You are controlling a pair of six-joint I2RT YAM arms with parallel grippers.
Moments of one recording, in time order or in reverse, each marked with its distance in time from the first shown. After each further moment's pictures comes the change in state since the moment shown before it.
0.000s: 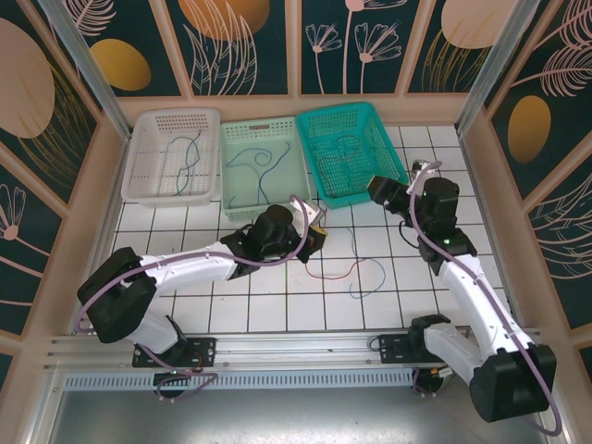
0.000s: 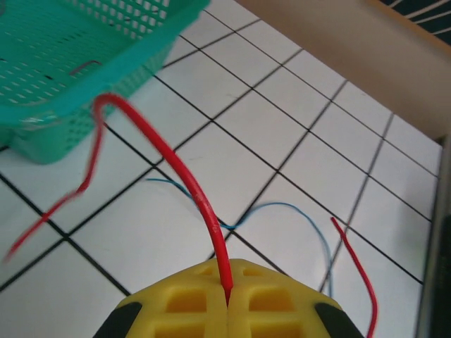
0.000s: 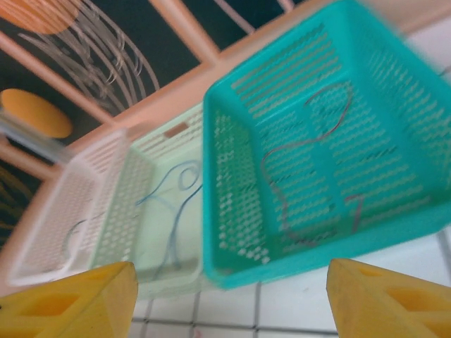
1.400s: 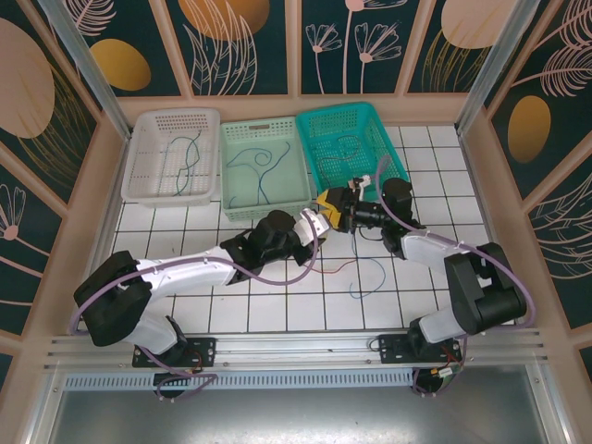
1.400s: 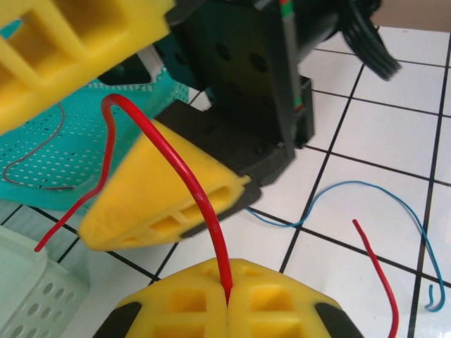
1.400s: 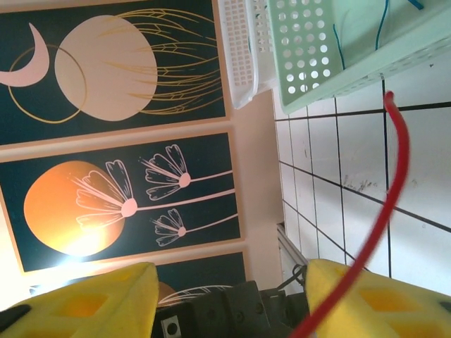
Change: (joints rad) left arm -0.041 -0.028 -0.023 0.021 -0.118 0.435; right arm 0.161 0.509 -0.097 0.743 -0.664 0.838
